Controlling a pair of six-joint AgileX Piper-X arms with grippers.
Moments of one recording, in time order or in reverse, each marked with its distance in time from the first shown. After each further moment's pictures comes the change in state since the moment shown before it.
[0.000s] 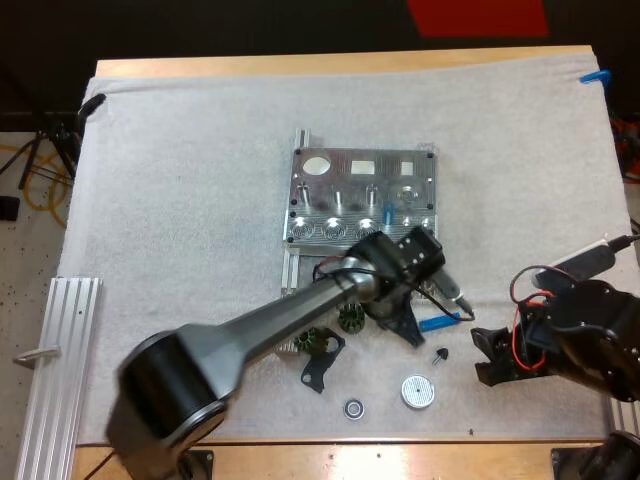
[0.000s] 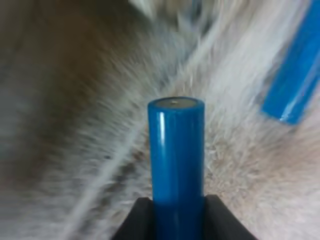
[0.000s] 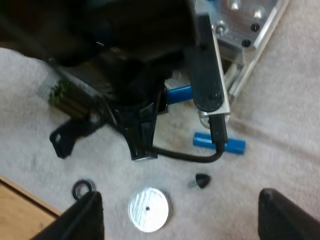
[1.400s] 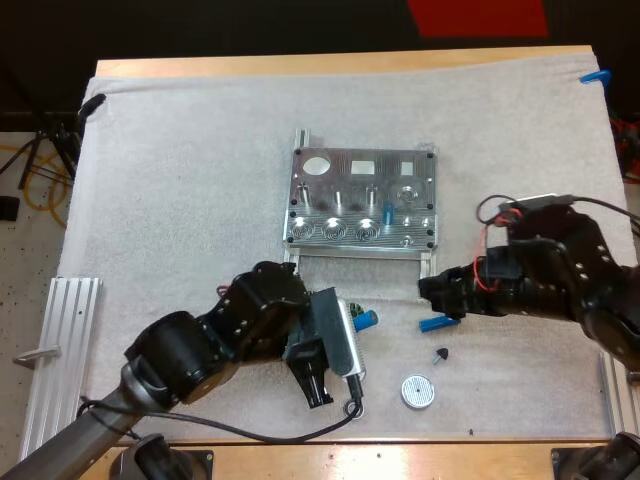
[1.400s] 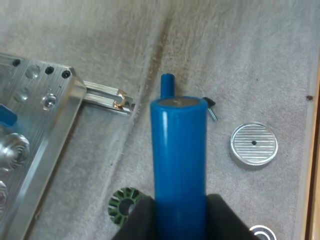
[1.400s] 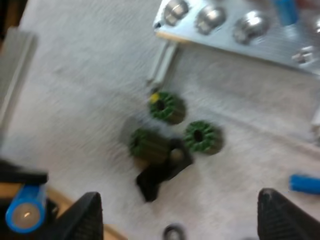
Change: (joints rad) left arm 0.048 -0.863 0.335 -0.037 0.223 0.355; right arm -0.184 0.228 -0.026 -0.229 -0.352 0.058
